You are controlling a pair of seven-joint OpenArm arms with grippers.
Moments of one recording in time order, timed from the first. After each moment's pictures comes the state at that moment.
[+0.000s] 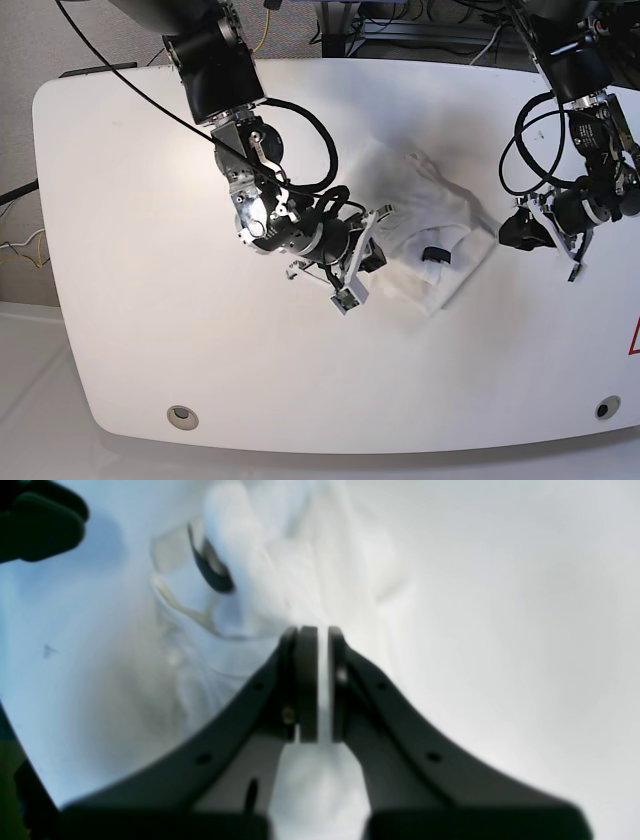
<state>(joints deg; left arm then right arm) -8.2 -17.8 -27.0 85.1 -46.7 -41.8 74.6 15.2 -2.2 -19.9 85.0 21.6 15.0 -52.7</state>
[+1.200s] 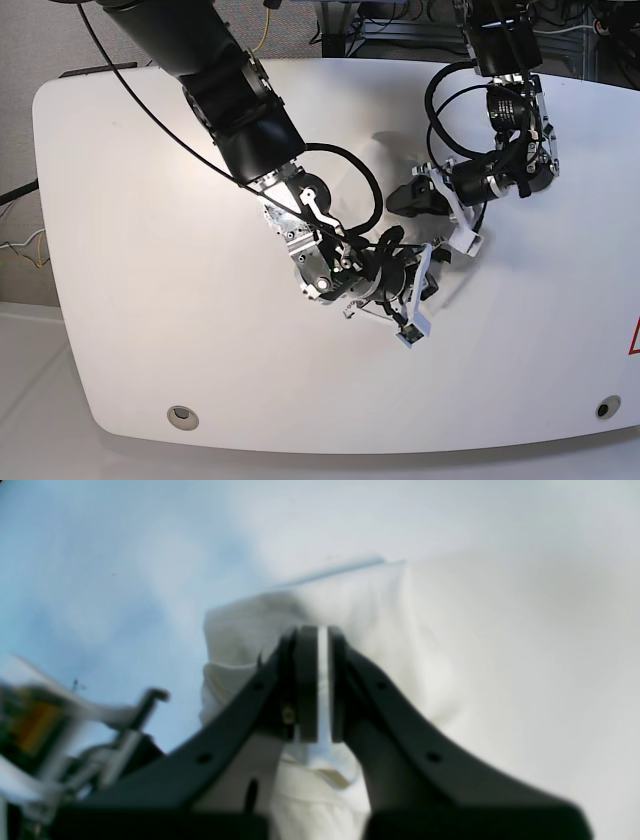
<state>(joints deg) -2.7 -3.0 -17.4 81.5 -52.6 -41.3 71.9 29.7 -9.0 -27.5 65.0 21.6 15.1 -47.9</state>
